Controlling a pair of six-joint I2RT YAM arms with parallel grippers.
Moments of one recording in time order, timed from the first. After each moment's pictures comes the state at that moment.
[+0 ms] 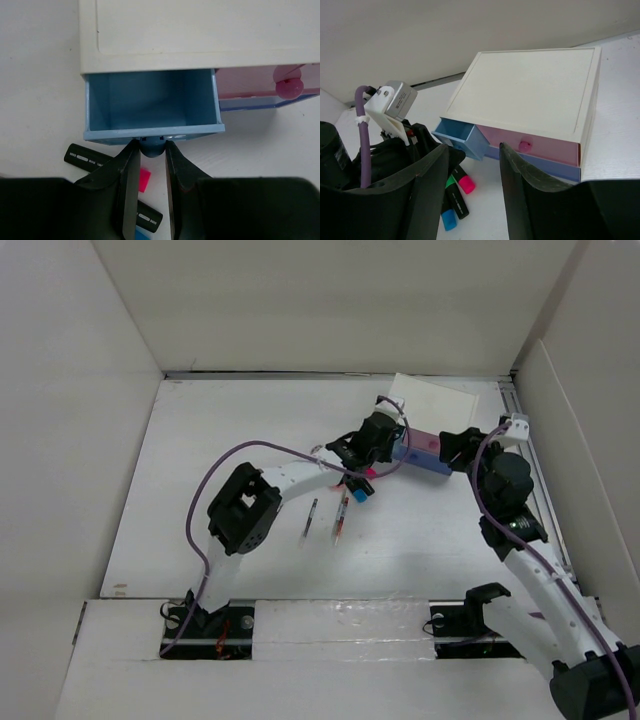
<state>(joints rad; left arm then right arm) -0.88 2.09 1.64 -0.06 -0.29 -0.30 0.25 0.79 0.67 0.12 0.16 0.40</state>
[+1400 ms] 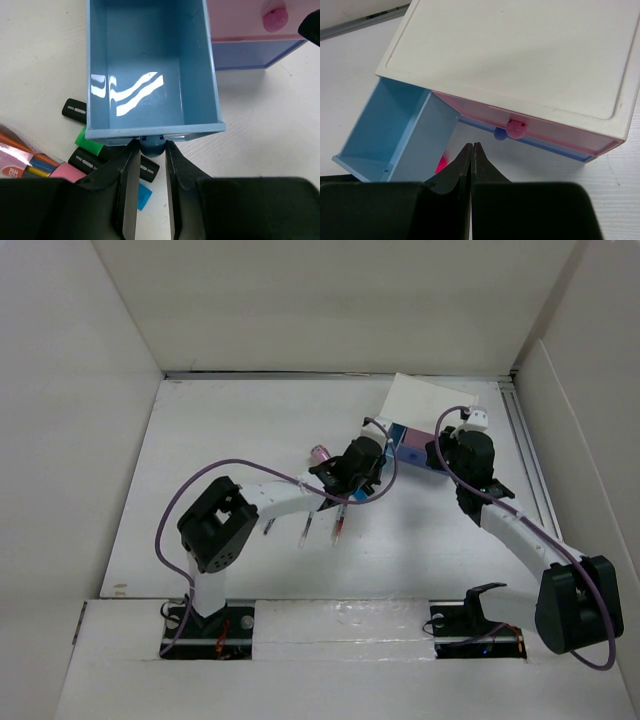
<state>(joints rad) -0.93 1.87 1.28 0.10 -0.31 -0.32 0.22 1.19 0.69 0.20 0.09 0.38</state>
